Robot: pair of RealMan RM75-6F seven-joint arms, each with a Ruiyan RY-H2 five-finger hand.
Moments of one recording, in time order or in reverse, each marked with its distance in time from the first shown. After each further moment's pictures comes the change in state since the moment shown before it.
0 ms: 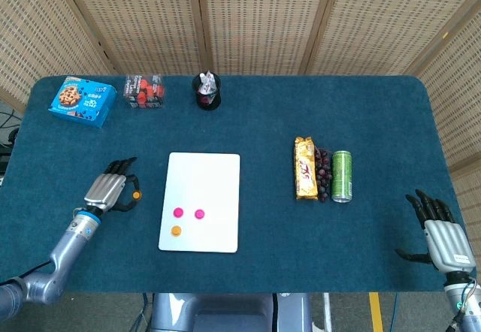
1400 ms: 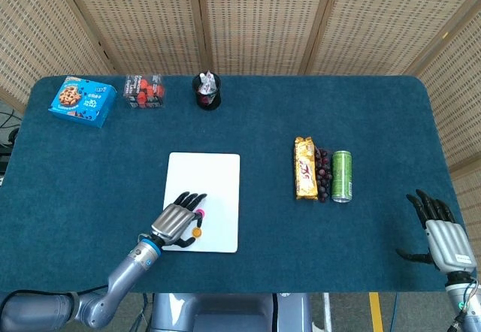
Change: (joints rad) left arm -0.098 -0.205 0.053 -0.229 -0.125 0.025 0.434; right arm 0.000 0.007 -0.002 0.007 -0.006 -0.007 0.043
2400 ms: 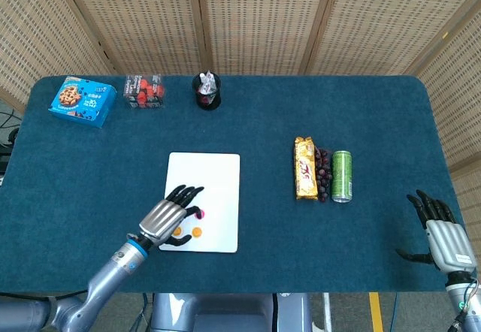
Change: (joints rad) left arm 0.042 0.180 0.023 -0.171 0.194 0.112 -0.158; right arm 0.001 0.002 0.000 -0.002 0.006 -0.005 -0.002
